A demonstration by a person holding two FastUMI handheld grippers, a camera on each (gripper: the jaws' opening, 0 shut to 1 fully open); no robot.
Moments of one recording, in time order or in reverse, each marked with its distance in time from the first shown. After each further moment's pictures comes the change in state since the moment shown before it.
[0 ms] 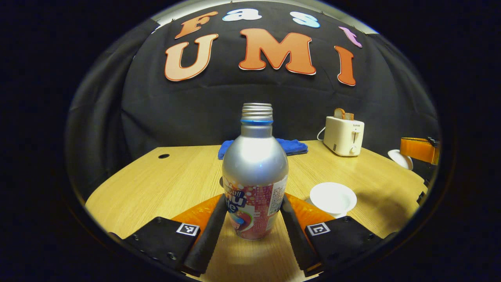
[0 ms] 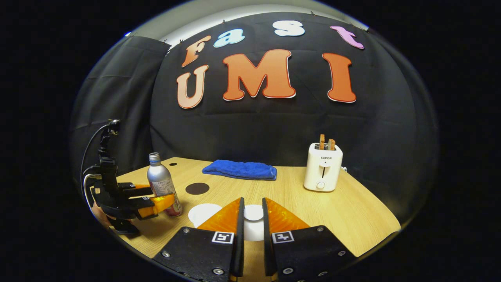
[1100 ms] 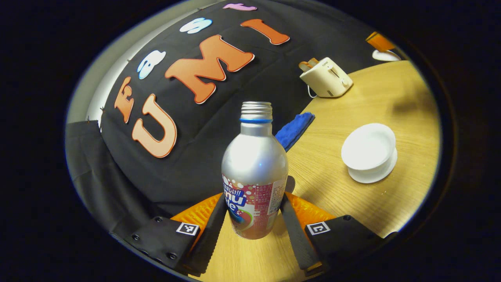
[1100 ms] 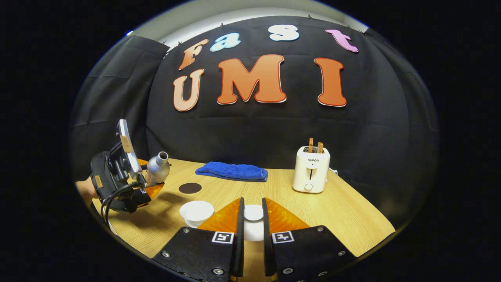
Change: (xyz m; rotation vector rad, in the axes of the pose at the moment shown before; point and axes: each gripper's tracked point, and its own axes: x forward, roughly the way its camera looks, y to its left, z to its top) left arm 0.014 0.021 0.035 0.802 -0.034 0.150; right arm -0.018 -0.021 0.000 -0.008 -0.029 -0.039
